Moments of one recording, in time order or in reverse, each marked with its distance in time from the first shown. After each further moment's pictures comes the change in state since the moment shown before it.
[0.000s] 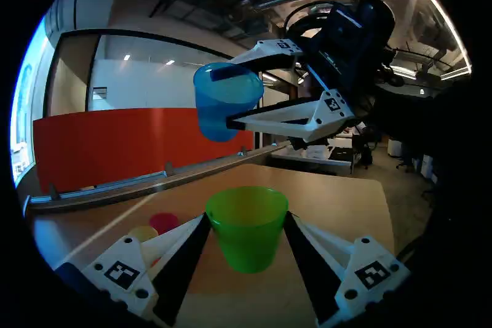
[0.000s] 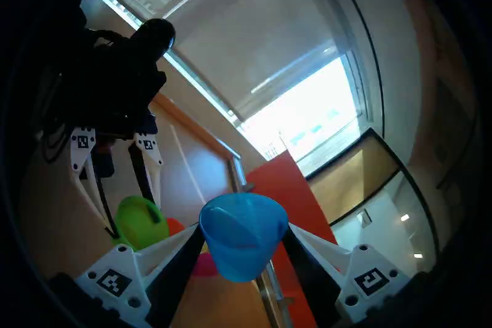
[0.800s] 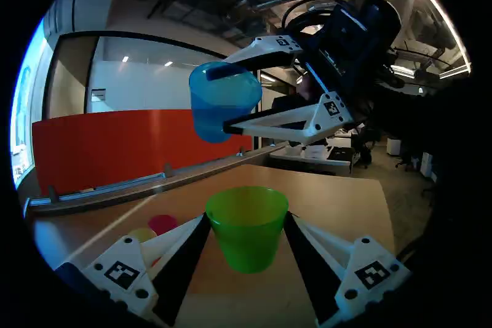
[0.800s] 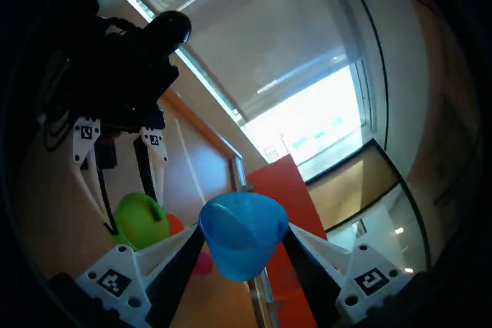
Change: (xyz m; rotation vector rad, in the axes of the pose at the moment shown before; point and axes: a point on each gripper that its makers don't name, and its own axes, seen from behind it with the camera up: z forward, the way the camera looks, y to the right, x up) left arm 0.003 0.002 0.001 -0.006 0.005 0.010; right arm 0.004 -0.002 0.002 0.007 -0.006 -0.086
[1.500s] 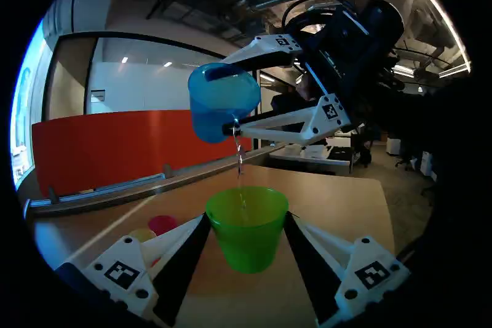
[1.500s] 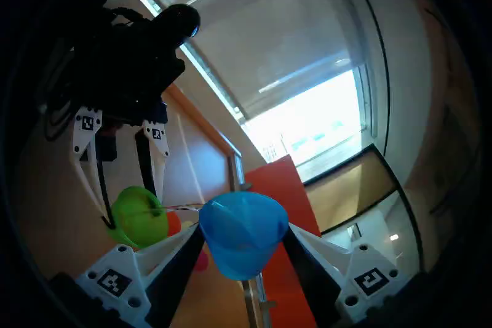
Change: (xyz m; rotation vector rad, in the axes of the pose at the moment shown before) left arm 0.001 0.002 0.002 -0.001 0.000 0.005; right arm -0.001 0.000 0.000 -0.006 -0.009 -0.044
